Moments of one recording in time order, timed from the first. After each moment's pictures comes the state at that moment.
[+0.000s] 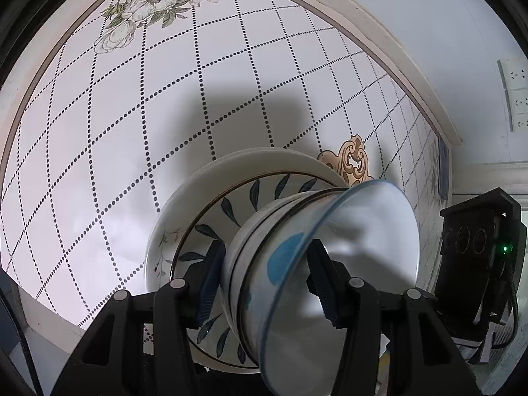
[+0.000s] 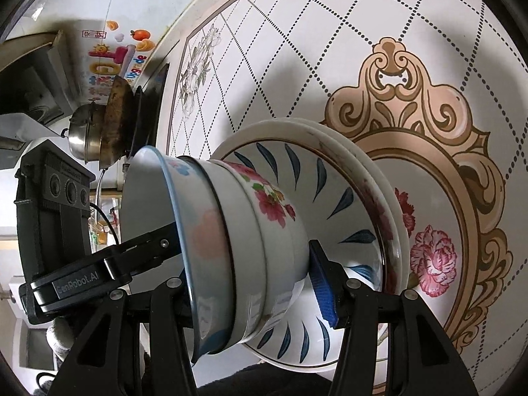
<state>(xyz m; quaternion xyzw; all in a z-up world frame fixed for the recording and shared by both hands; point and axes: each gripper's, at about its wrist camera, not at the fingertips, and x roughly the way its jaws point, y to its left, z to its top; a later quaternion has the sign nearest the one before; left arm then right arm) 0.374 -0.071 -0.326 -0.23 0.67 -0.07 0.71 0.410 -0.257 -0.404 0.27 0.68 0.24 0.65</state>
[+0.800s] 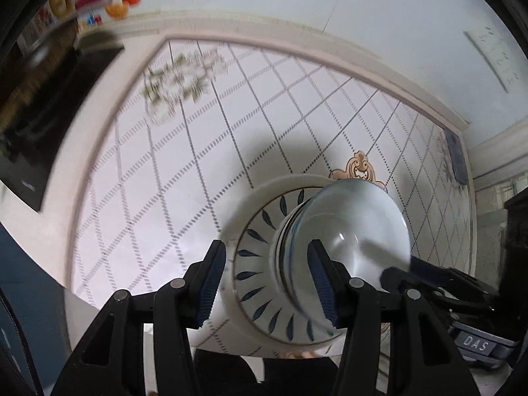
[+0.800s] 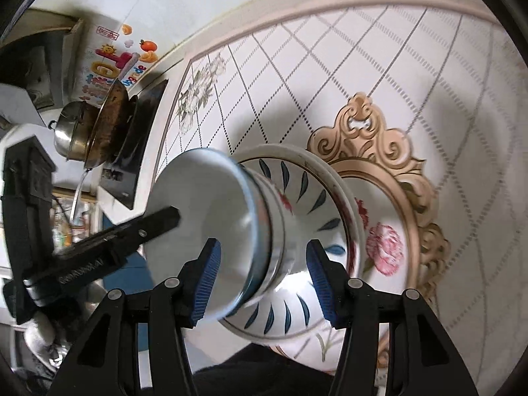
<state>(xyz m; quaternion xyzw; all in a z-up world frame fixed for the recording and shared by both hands) 0.338 -0.064 -0.248 -0.09 0.59 -0.03 0.80 0.372 -0.268 -0.322 0.18 0.63 0.17 0.74</state>
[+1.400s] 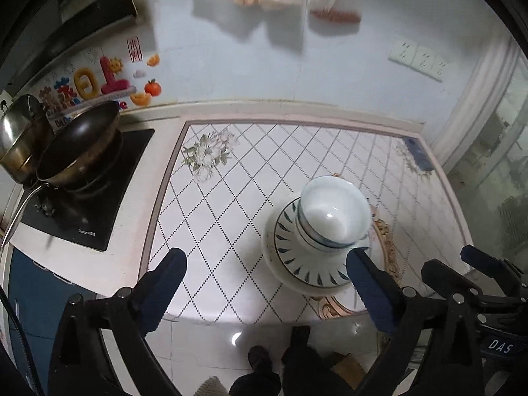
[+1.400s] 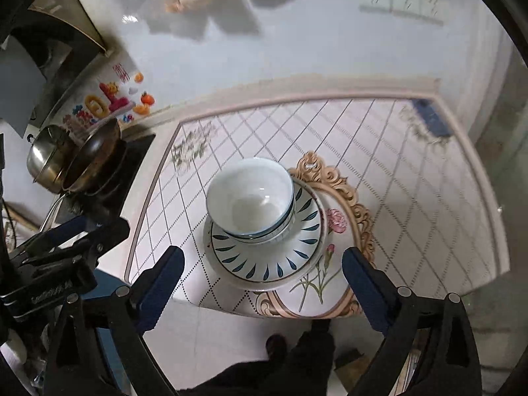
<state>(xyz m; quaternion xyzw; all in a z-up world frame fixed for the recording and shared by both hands) 0.210 -0.020 -0.144 -0.01 0.46 -0.07 0.89 0.208 -0.203 -0.171 0.11 0.48 0.00 0.87</state>
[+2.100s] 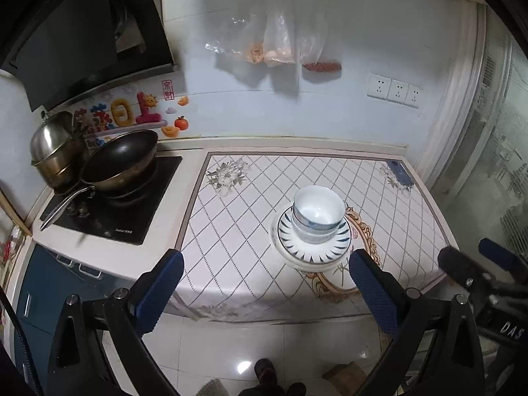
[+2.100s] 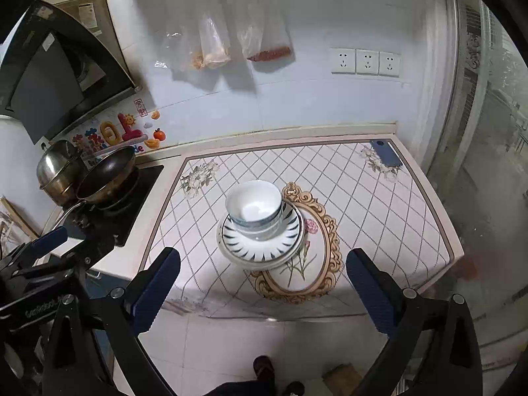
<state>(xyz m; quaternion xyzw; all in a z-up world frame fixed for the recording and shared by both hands) 0.075 -0.005 -0.082 0.00 0.38 -0.05 0.92 0.056 -0.176 -0.074 0.08 0.40 -0.03 0.91</state>
